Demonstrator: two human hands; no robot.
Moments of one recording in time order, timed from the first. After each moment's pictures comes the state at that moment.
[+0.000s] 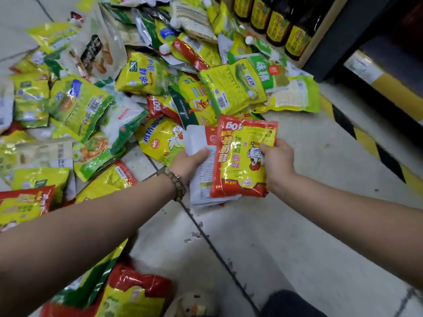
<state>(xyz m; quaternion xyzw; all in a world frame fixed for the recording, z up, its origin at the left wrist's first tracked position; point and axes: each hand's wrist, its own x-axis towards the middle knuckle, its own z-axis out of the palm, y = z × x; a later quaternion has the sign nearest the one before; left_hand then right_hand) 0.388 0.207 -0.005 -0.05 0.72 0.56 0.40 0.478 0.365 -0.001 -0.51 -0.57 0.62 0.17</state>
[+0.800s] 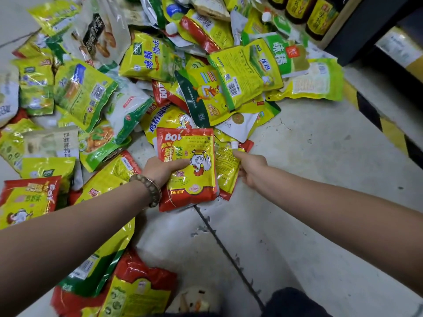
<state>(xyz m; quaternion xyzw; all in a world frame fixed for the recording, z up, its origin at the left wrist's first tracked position) 0.367 0.148 -0.026 -0.13 0.79 0.46 0.39 0.444 0.333 -0.074 -0.62 -0.46 0.63 -0.05</state>
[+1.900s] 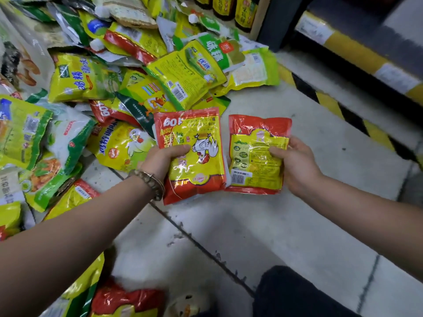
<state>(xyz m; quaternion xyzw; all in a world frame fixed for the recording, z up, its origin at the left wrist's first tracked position) 0.389 0.231 -0.005 -0.03 0.69 0.57 0.45 0.571 0.407 0.005 -0.51 -0.50 0.67 0.19</state>
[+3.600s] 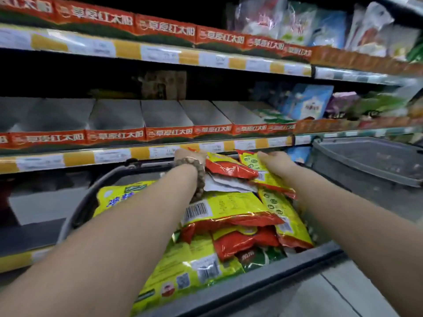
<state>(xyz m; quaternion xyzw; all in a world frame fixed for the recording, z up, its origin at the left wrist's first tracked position) 0.982 0.666 0.307 0.58 0.64 0.36 0.34 1.192 0.649 0.286 -0.79 -0.47 0.19 0.35</state>
